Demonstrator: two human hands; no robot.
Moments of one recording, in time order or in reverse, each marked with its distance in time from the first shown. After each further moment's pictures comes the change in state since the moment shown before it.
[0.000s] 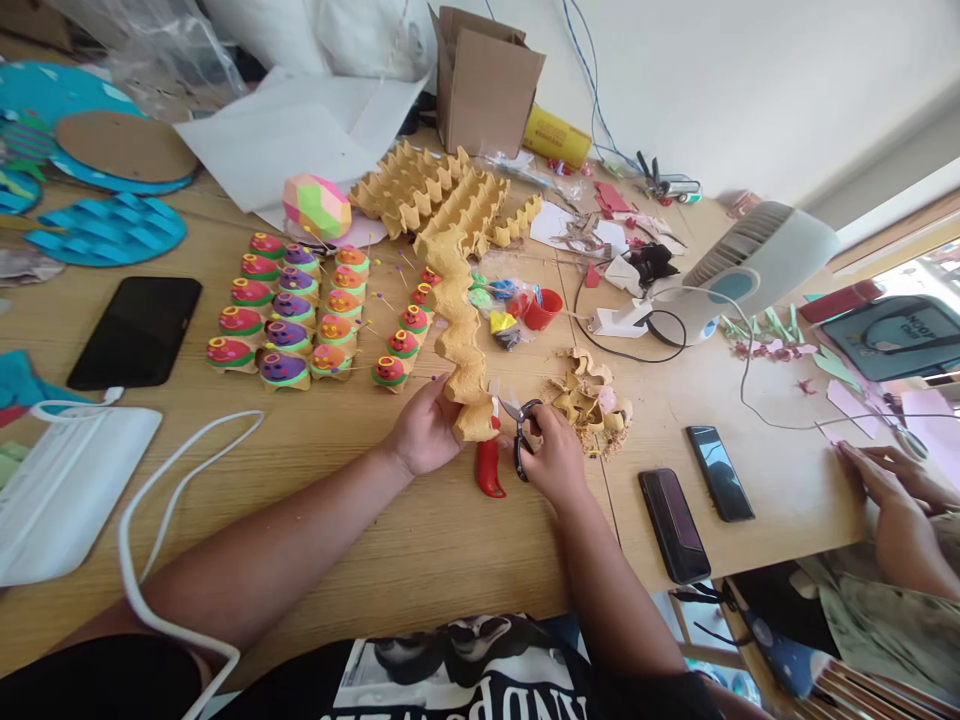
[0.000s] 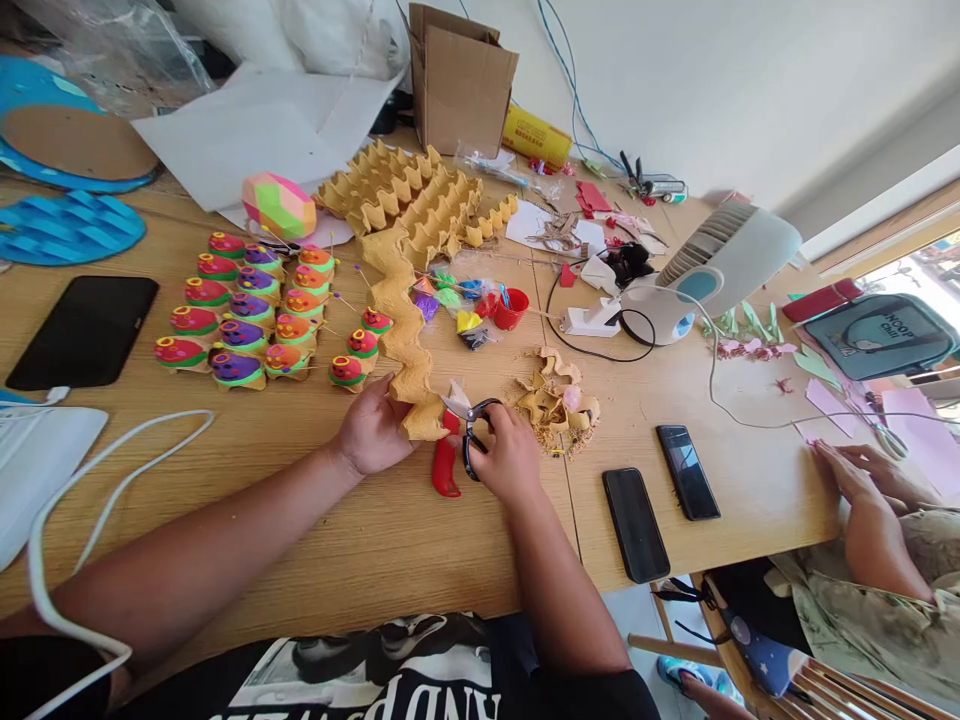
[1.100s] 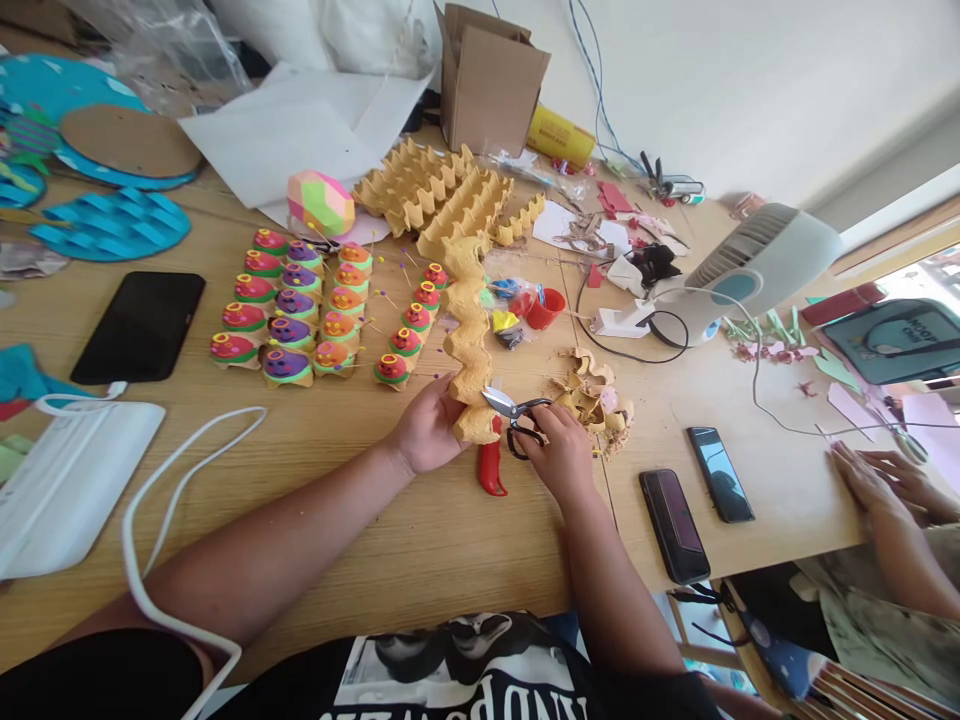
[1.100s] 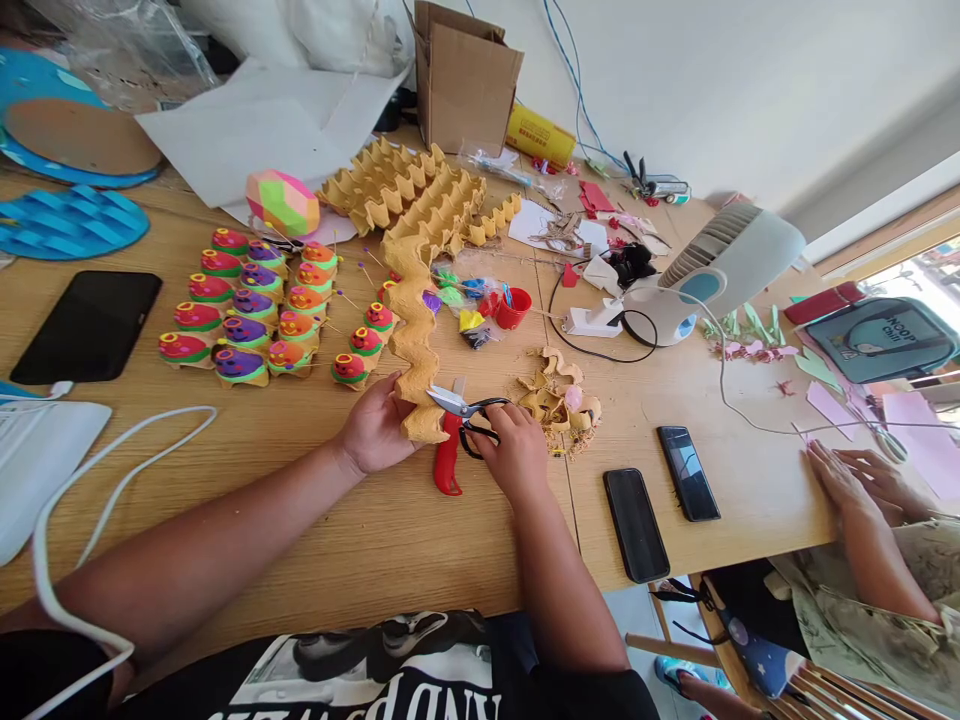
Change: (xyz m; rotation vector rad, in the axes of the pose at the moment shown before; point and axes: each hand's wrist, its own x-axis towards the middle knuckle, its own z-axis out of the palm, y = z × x) left_hand -0.001 0.003 0.003 0.003 -0.030 -0.082; right_hand 0.001 0.016 -0.001 -0.157 0.011 -0.146
